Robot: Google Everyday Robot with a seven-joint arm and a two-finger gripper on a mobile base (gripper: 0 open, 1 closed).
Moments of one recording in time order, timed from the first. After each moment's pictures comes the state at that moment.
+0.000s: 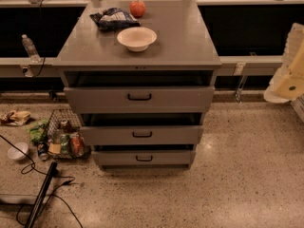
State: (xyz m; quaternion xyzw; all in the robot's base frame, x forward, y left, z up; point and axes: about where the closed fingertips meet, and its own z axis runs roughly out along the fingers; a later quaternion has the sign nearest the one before) arm 0.402 -0.167 1.092 -0.61 0.73 -0.13 0.28
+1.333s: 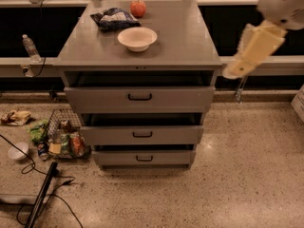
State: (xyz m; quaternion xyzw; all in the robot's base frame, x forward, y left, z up) arm 0.495 -0.144 1.063 -0.64 0.66 -0.09 0.39
